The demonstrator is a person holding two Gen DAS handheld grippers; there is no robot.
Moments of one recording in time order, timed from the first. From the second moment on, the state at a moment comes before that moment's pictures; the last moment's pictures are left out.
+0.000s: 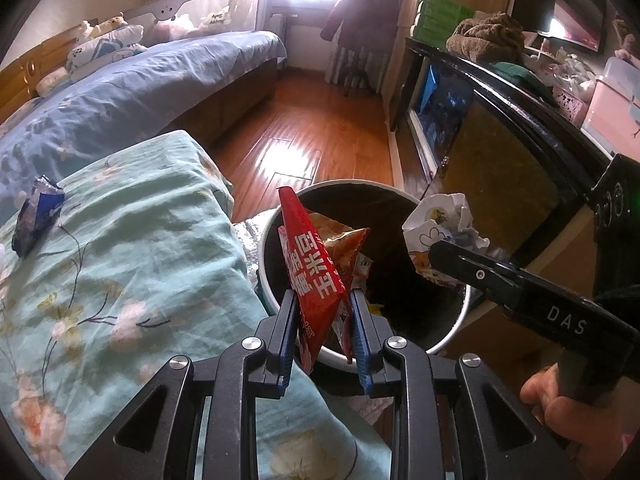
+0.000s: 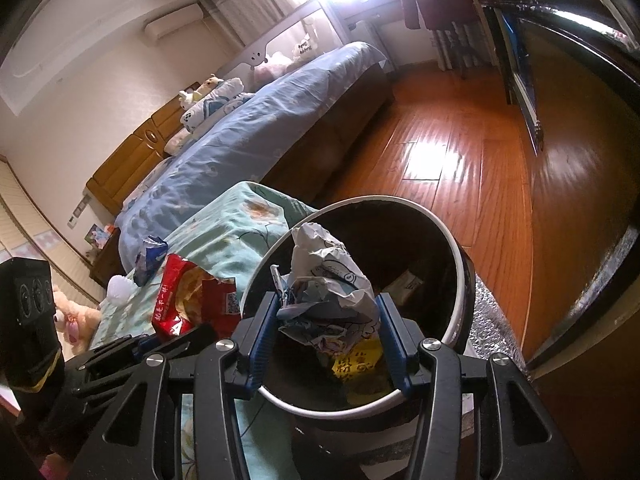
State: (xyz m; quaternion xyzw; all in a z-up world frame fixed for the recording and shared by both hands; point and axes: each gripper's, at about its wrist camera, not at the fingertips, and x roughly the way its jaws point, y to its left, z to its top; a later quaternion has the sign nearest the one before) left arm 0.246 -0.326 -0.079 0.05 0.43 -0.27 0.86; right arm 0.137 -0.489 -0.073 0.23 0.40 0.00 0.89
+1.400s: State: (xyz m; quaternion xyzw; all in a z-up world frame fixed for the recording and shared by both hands) left arm 0.259 -0.345 -0.081 0.05 0.44 -0.27 0.85; right arm 0.160 -0.501 -0.082 0.22 0.42 0.00 0.88
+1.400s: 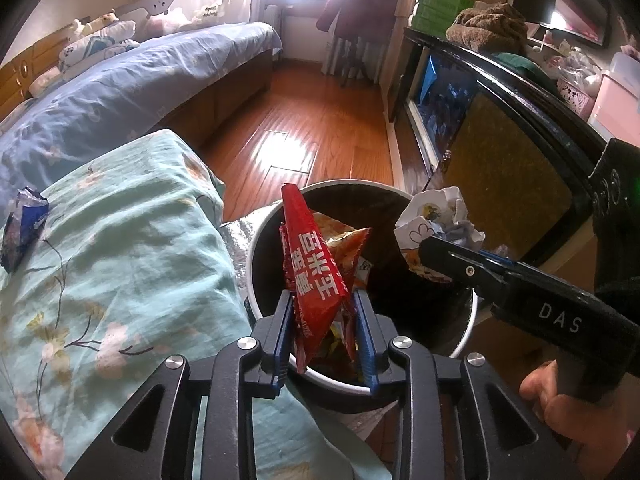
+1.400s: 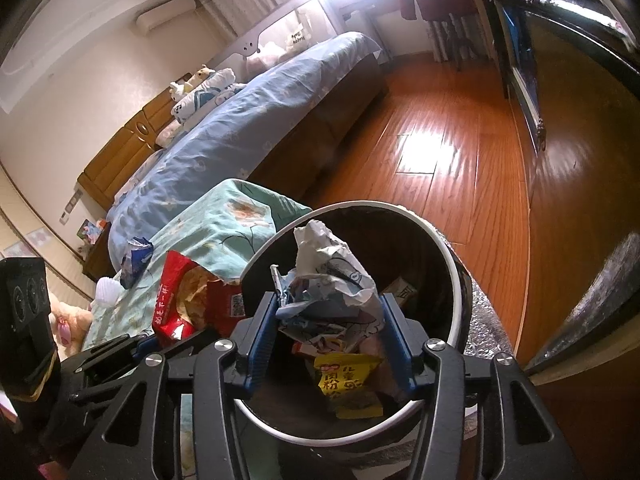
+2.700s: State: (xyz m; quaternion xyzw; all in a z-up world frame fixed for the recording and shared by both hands) left arm 0.199 -0.130 -0.073 -0.07 0.43 -0.11 0.89; right arm 0.163 -0.371 -0.068 0.20 0.42 0.08 0.88
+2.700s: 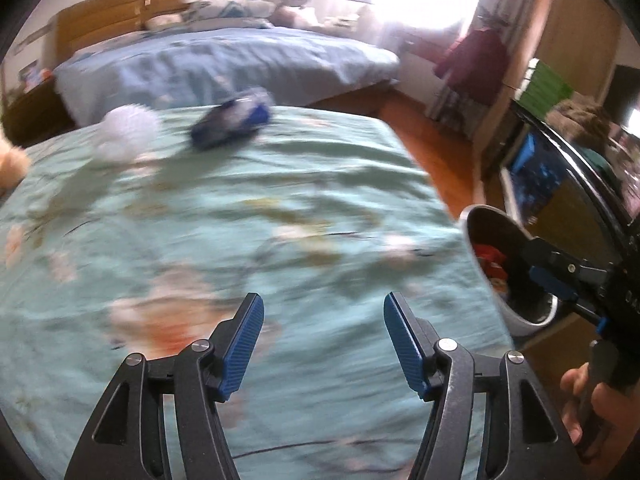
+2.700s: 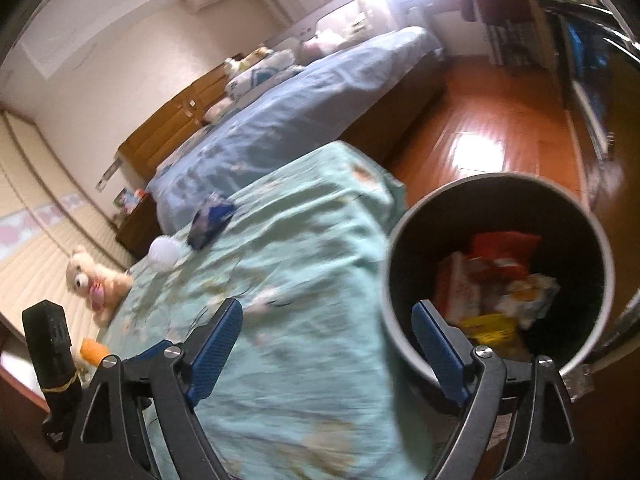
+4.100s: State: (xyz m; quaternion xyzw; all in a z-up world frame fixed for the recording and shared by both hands) left arm 0.331 0.029 -0.096 -0.14 0.42 0.01 0.90; right arm 0.328 -0.184 -0.119 0.18 0.48 0.16 0.85
